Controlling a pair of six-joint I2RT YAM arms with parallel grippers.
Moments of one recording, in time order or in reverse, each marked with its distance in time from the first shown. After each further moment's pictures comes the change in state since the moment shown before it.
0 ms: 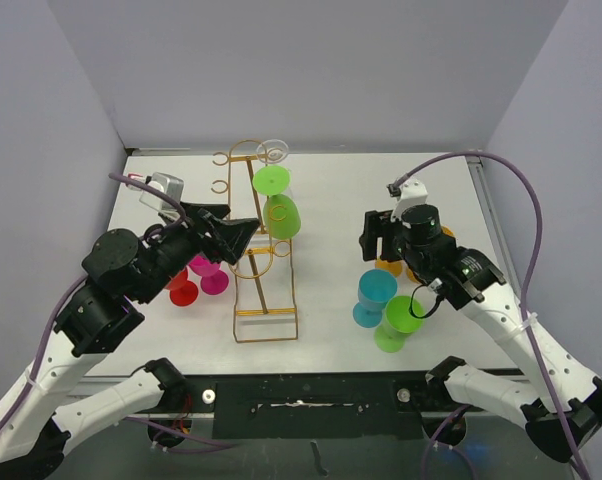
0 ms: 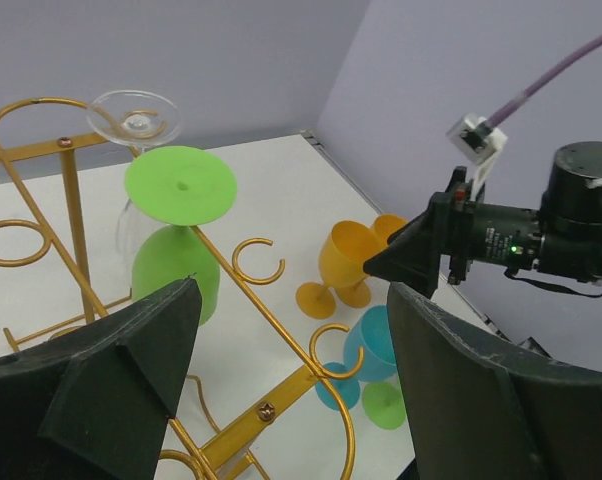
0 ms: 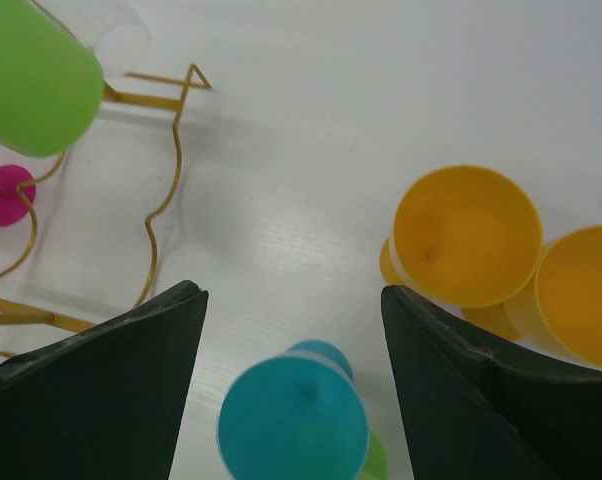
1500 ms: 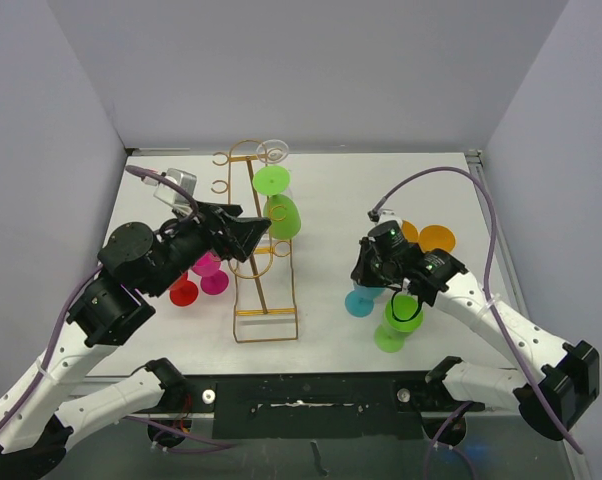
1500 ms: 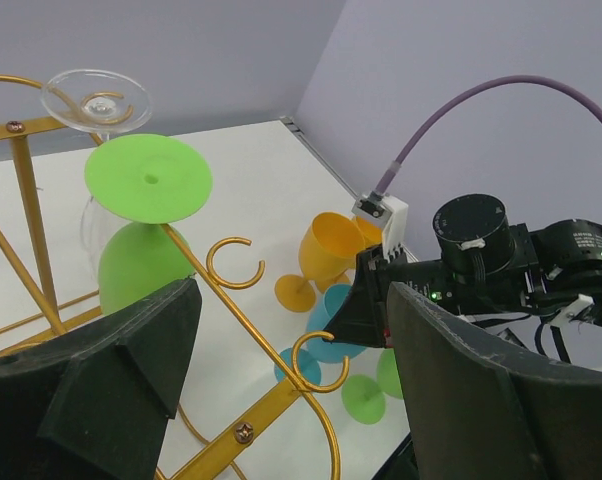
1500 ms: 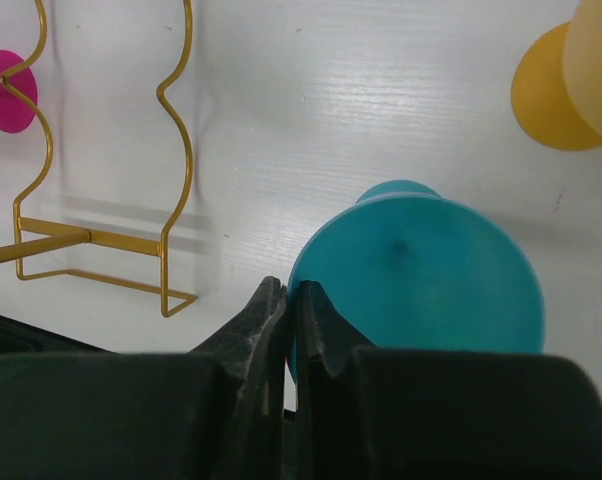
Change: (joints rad) left arm 0.000 0.040 -0.023 0.049 0.069 -0.040; right arm 0.071 0.143 -0.109 -0.143 -0.131 0.368
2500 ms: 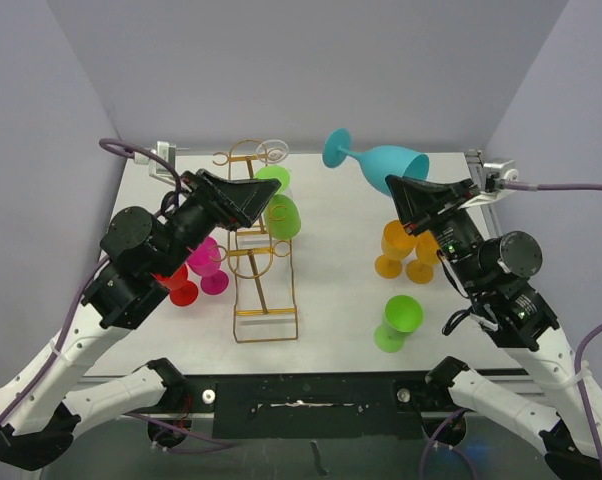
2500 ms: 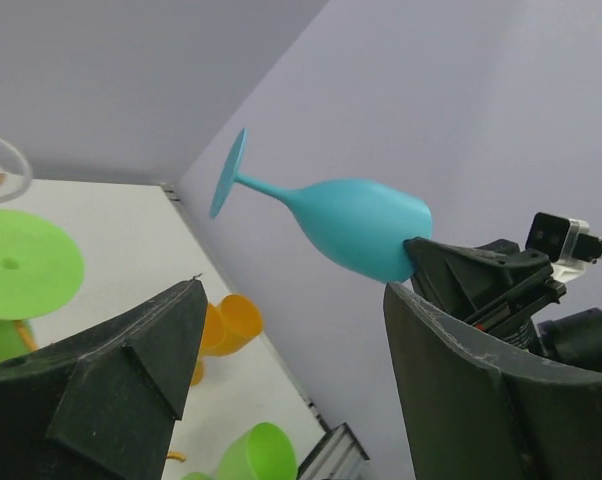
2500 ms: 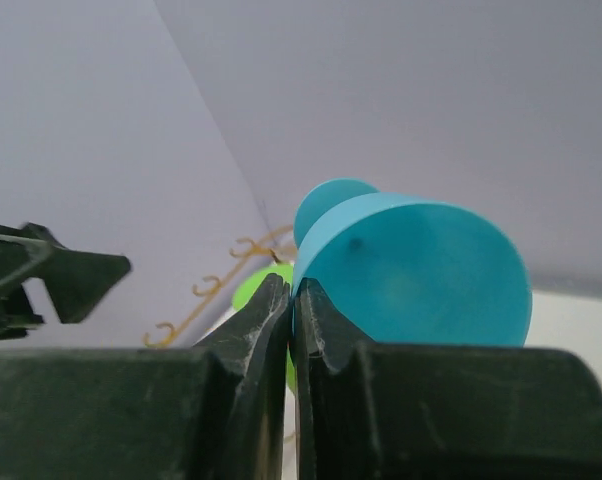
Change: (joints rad) left arm 0.000 0.090 0.058 0.204 -0.042 -0.338; right arm 0.002 -0.348 0.171 0.594 0.084 -0.264
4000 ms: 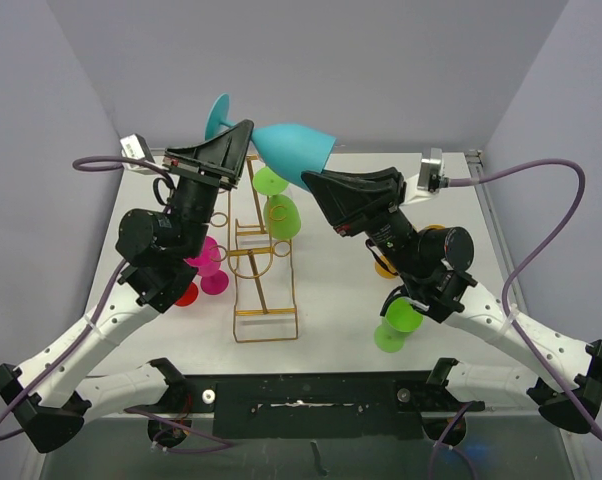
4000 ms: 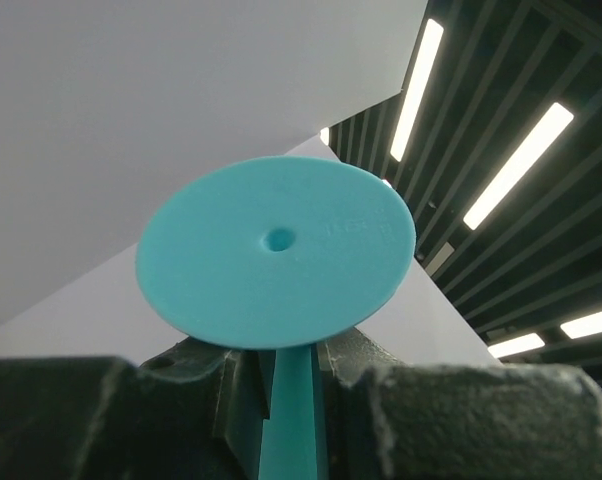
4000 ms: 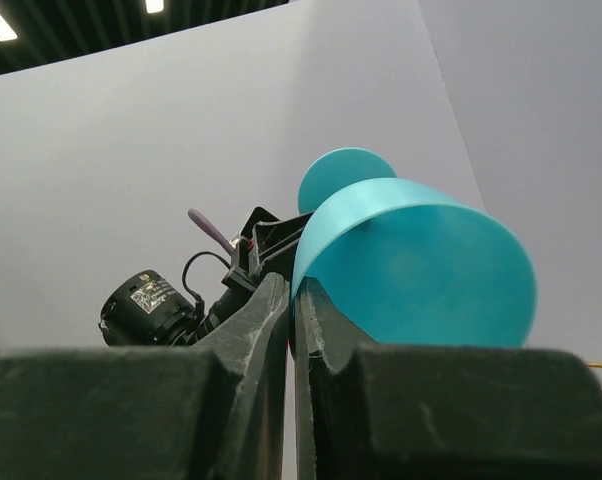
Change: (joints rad) left arm 0.000 0.140 -0.053 0.611 -0.263 -0.370; right arm 0.288 0.294 -0.019 0.784 -0.179 0.115
